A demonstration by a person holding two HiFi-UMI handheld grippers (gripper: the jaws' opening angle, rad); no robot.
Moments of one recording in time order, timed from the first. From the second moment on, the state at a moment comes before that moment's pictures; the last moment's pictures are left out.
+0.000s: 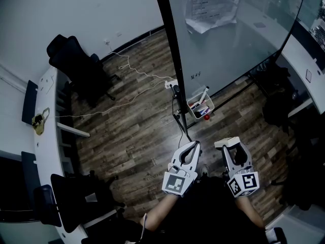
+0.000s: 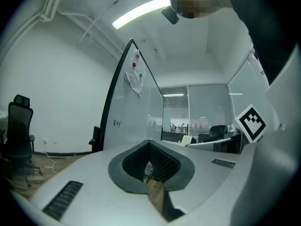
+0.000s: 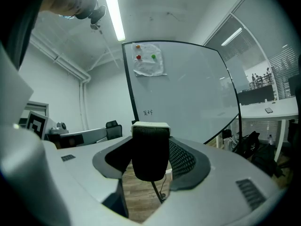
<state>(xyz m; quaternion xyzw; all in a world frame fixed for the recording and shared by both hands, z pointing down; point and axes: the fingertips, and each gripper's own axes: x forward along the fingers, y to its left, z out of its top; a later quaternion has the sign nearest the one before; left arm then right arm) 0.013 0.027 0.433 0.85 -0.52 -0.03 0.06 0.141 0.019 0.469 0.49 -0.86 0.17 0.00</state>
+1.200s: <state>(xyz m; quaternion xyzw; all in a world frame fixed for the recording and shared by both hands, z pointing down) -0.028 0.034 0.446 0.85 -0.52 -0.05 0.09 0.107 0.024 0.475 0.49 -0.86 0.14 0.03</state>
